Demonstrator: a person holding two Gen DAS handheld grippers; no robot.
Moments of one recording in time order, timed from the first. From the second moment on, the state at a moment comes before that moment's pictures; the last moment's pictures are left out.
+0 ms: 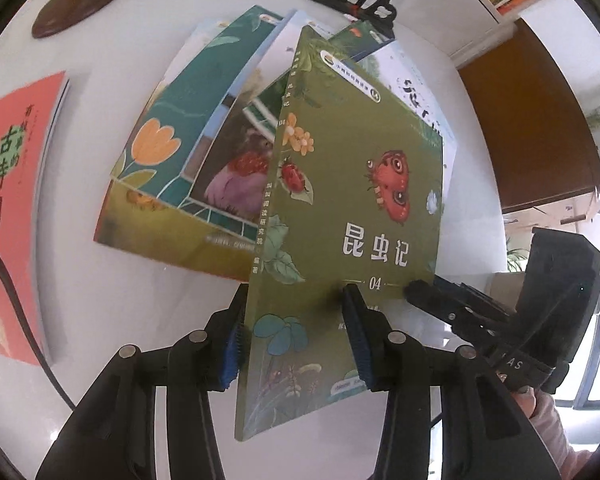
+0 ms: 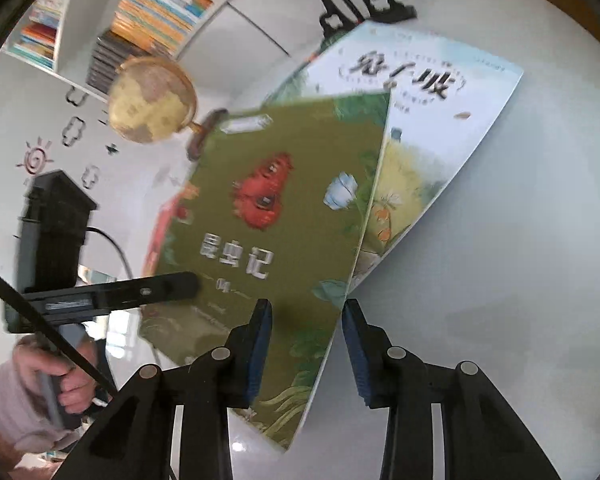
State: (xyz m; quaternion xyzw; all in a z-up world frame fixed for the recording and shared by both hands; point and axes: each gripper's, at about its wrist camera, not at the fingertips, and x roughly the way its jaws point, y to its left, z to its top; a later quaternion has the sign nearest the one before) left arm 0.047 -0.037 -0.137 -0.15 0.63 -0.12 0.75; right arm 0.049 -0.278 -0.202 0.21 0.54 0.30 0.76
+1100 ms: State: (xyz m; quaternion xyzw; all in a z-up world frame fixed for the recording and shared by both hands) left arm 0.020 0.005 -0.092 -0.15 0.56 -0.16 0.80; right arm -0.004 -0.197 -0.090 0.00 0.43 0.33 0.84
